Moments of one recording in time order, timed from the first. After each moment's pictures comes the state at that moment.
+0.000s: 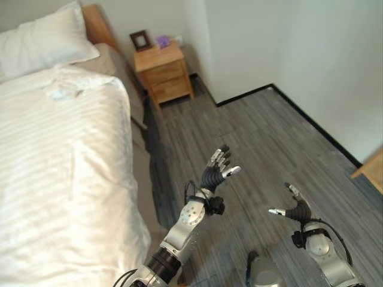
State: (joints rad) left arm -0.22 0.17 -0.51 0.18 -0.50 -0.20 0.17; right arm 0.08 -0.43 0.21 0.17 -0.15 -0.03 -0.23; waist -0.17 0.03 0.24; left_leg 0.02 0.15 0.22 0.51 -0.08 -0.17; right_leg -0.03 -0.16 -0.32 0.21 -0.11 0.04
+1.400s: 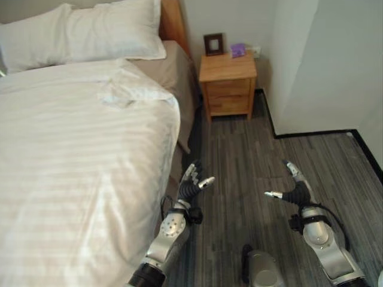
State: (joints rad) left arm -0.10 0.22 -0.35 0.20 -0.41 -0.14 0.19; right arm 0.10 -0.43 0.19 -0.04 -0.28 -0.02 -0.24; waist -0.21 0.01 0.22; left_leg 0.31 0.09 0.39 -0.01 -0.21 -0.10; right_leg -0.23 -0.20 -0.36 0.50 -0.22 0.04
